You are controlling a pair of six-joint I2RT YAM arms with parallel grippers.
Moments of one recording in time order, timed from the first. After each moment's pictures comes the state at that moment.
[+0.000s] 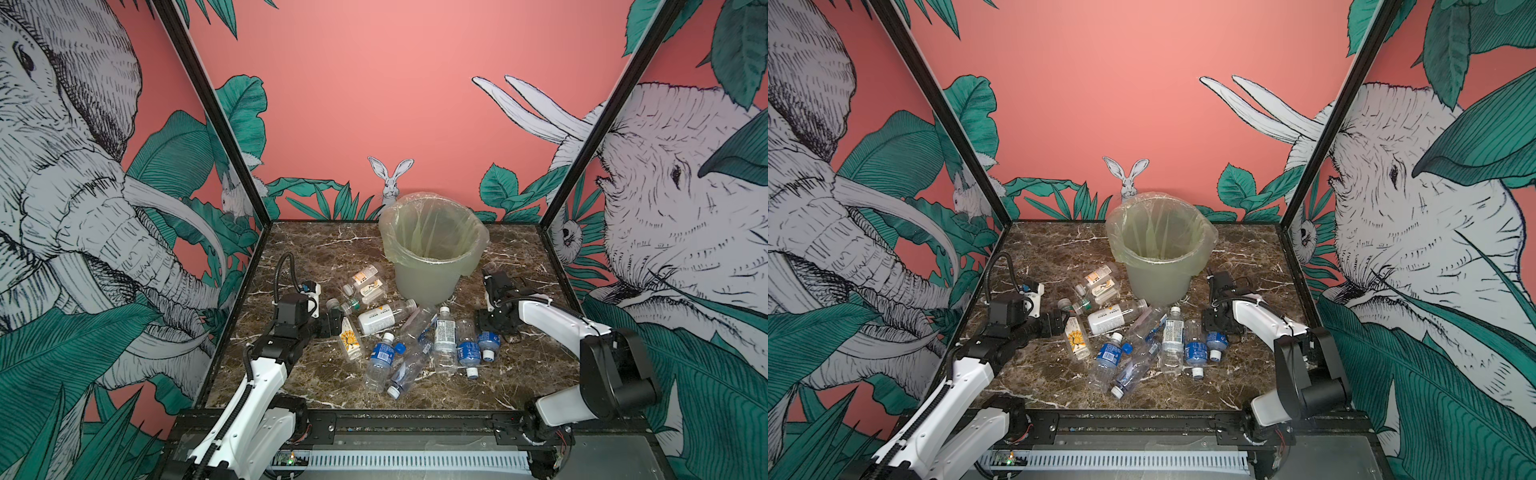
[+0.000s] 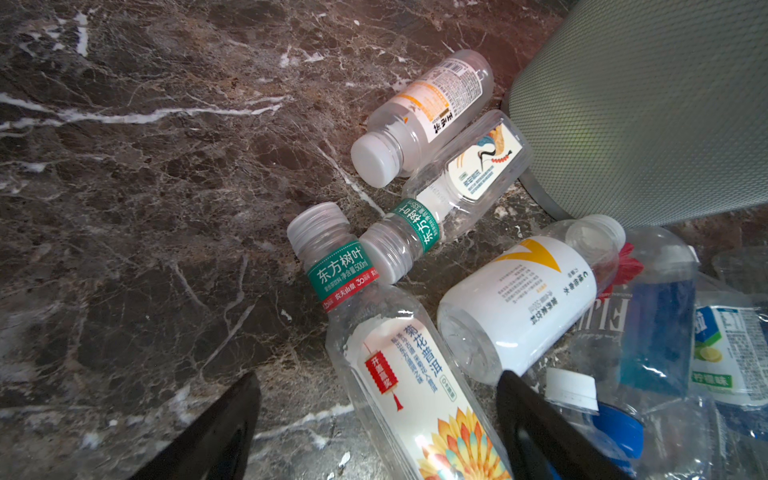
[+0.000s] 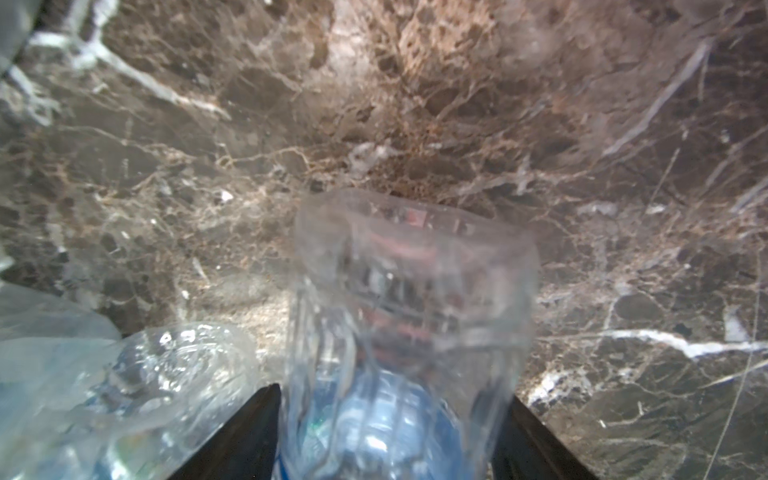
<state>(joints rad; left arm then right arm) -0.18 0.82 0.51 -0.43 0.19 -0.24 0.29 1.48 0.85 -0.75 0.05 0.31</state>
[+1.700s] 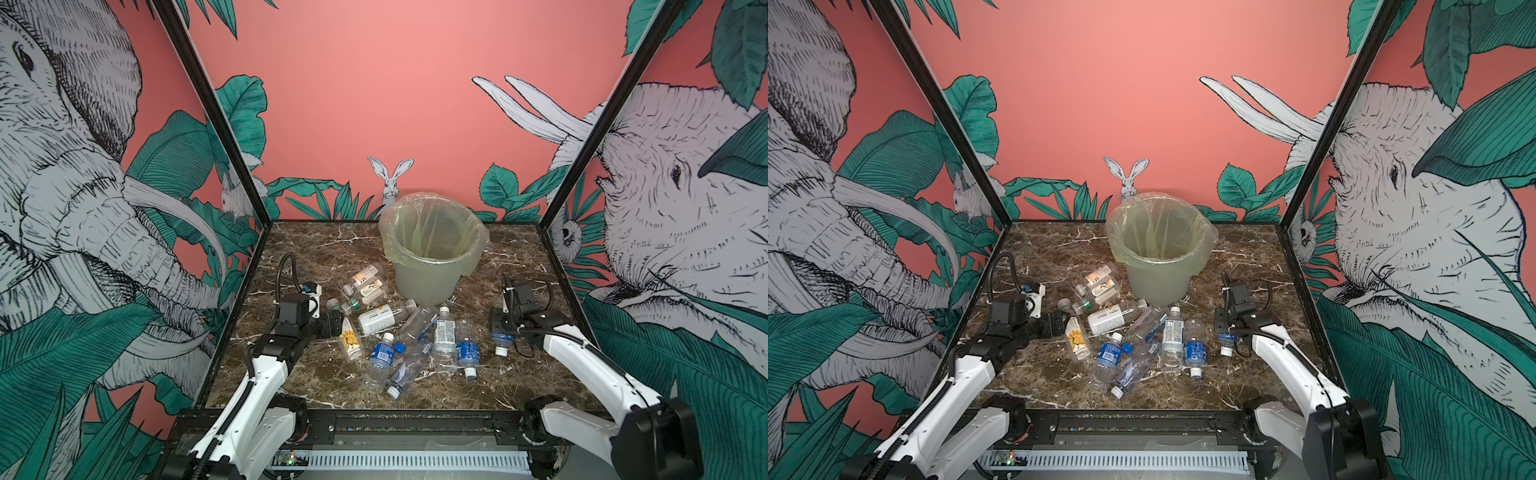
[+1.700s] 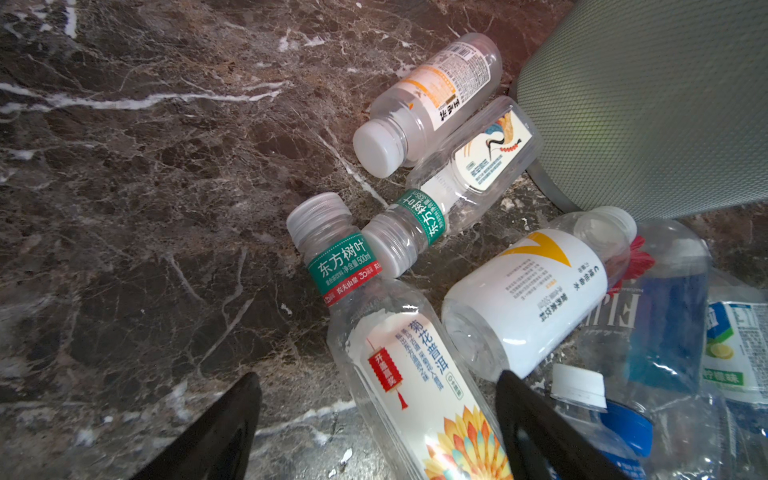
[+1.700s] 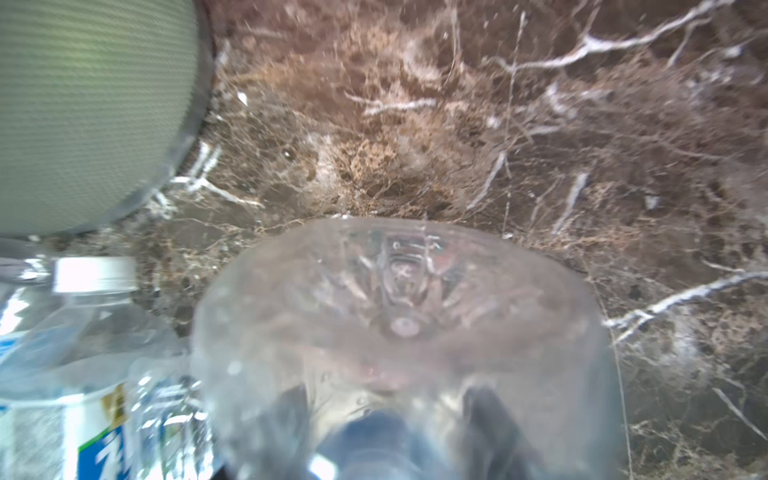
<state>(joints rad) -0.18 0.84 0.51 -0.44 0.19 -0.24 0.28 1.05 0.68 -0.65 0.16 0.33</state>
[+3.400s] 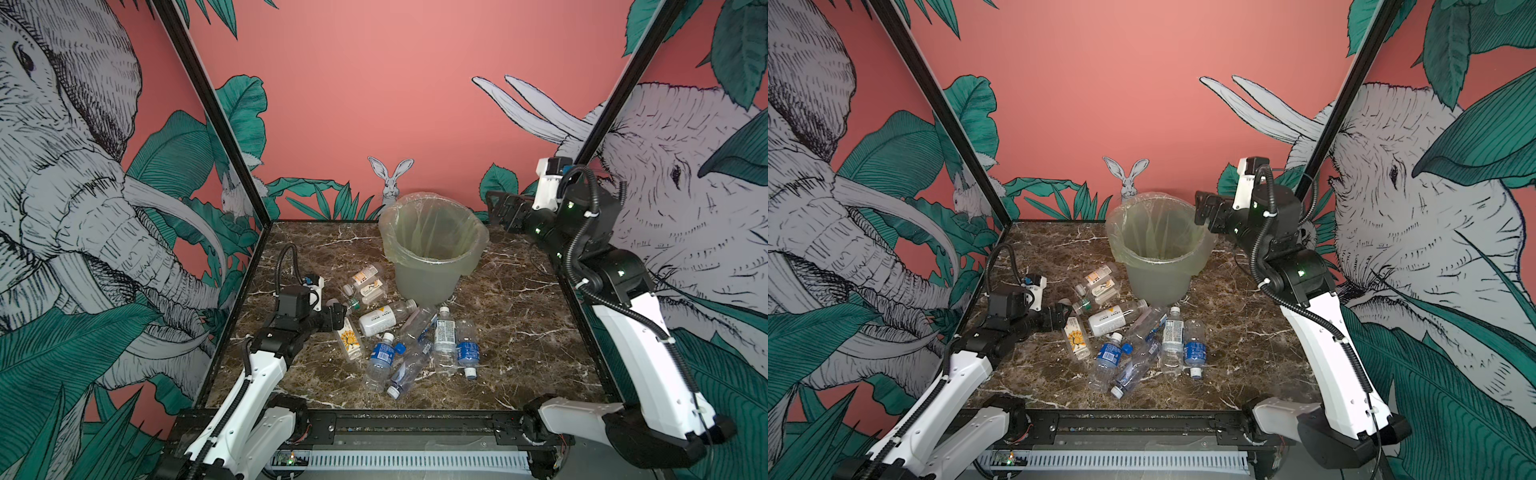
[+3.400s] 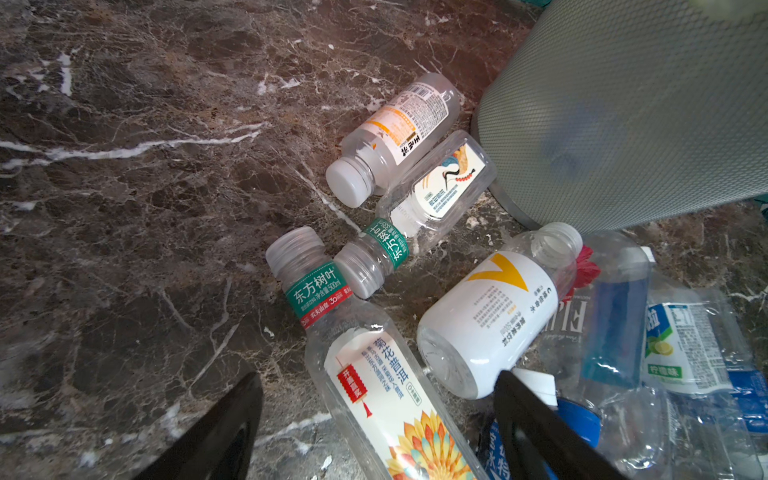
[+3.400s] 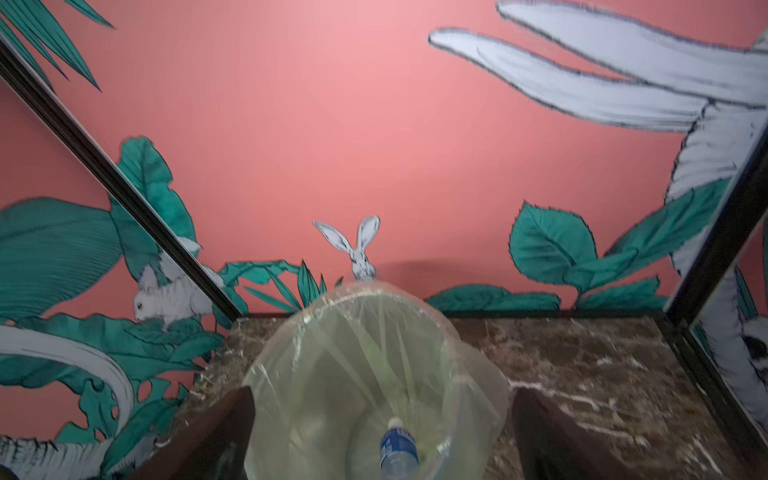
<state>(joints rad) -0.22 0.86 0.61 -0.50 0.19 -0.24 0.43 1.23 1.69 -0.67 0.12 0.30</state>
